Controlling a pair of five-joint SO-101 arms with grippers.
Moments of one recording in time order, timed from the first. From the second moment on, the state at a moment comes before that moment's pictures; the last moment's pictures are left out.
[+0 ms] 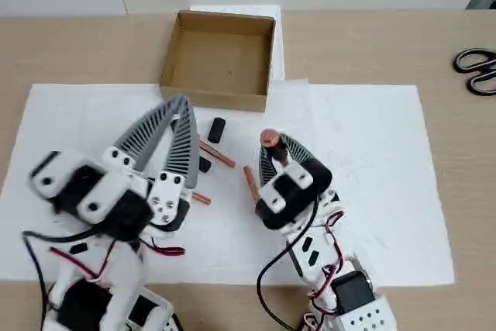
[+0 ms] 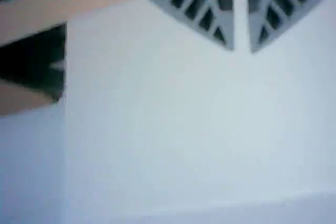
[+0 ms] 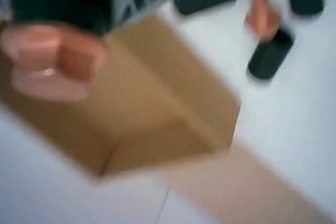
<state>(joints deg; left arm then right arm) 22.2 -86.6 59.1 28.6 2.1 -25.4 -102.6 95.5 20.6 14.9</state>
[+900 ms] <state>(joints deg) -3.5 -103.4 87.2 28.4 2.0 -11.3 -47.8 45.5 26.3 -3.4</state>
